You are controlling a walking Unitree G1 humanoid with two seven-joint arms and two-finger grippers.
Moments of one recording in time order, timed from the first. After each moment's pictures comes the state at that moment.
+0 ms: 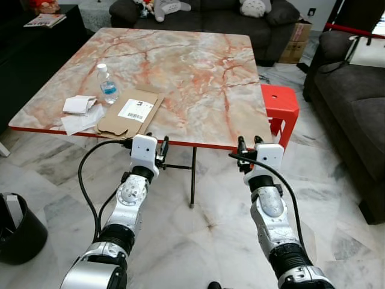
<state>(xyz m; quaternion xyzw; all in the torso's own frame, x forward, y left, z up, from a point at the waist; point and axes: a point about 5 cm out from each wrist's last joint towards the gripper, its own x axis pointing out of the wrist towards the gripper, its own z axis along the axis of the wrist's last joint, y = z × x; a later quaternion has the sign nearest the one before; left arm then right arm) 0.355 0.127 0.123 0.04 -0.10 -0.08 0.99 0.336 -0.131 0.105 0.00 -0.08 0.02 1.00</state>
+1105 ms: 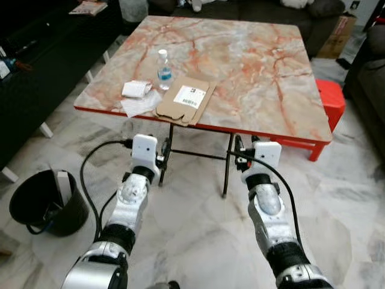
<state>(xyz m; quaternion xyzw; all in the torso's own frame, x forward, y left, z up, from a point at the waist) 0.355 0.120 0.122 0.04 -0.09 -0.10 0.99 0.338 -0.128 0.108 0.02 -0.08 0.02 1.00</state>
